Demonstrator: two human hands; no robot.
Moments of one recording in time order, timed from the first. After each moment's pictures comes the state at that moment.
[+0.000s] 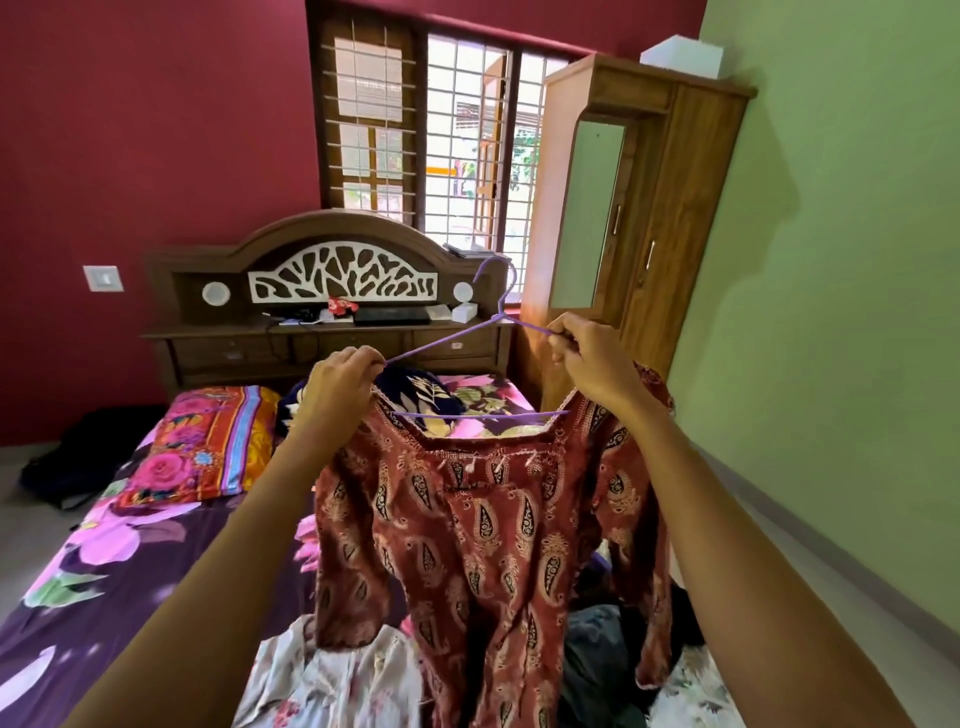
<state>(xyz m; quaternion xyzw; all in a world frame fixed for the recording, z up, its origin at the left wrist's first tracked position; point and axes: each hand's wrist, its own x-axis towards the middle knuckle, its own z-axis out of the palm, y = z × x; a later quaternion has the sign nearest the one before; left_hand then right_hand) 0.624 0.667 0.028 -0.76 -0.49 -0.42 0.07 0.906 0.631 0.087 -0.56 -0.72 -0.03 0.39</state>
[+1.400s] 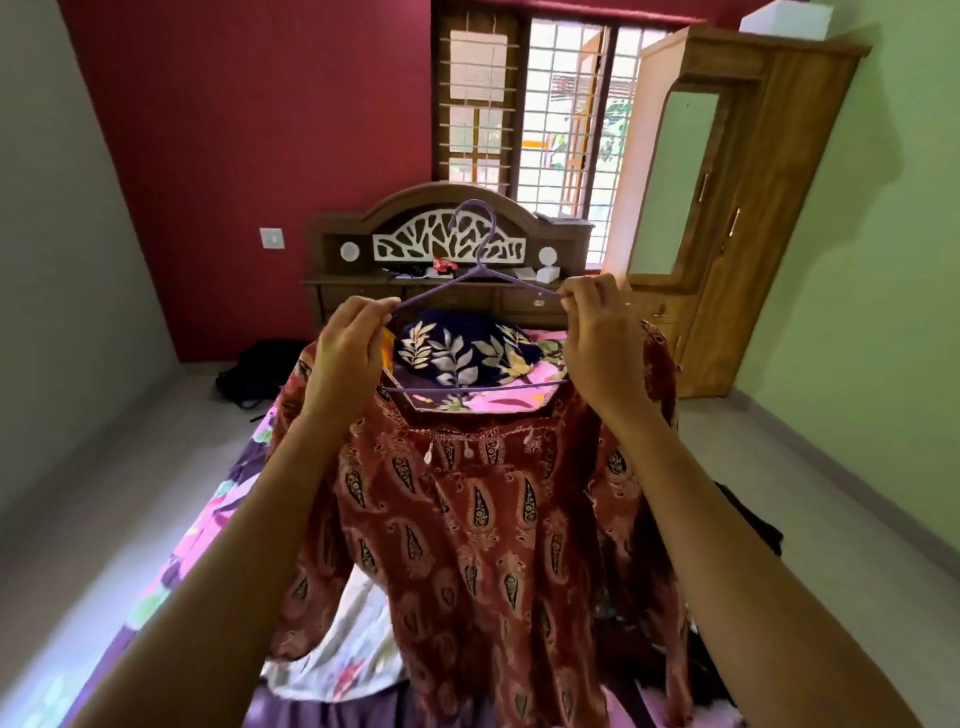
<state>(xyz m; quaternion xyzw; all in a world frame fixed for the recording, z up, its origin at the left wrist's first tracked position) 0.526 0.297 0.040 -0.69 -0.43 -0.56 0.17 0.782 0.311 0.063 -0.41 -0.70 -0.25 0.52</state>
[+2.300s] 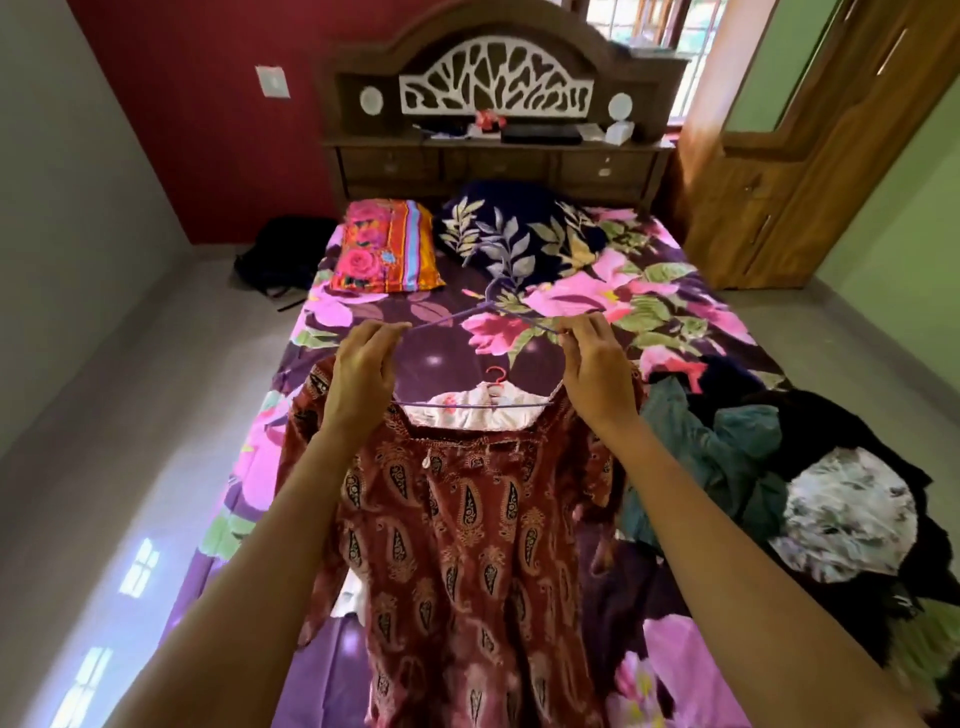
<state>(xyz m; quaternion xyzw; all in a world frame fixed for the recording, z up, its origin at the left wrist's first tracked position) 0.358 0.417 -0.127 -0.69 -0.55 -0.47 0.07 0.618 0.451 -0.124 -0.49 -0.74 -0.01 0.45</state>
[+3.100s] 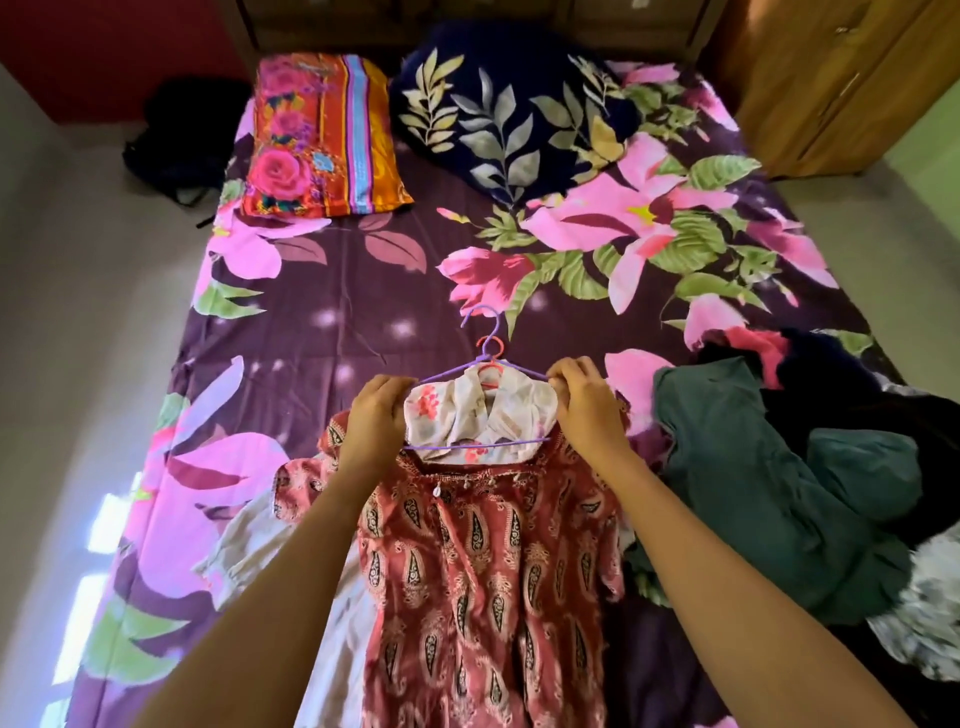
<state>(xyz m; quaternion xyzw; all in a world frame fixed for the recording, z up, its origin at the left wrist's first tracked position) 0.360 0.679 -0.334 -0.63 -0.68 -0.31 -0.20 0.607 0.705 -0.325 -0.64 -0.72 0.16 0.23</state>
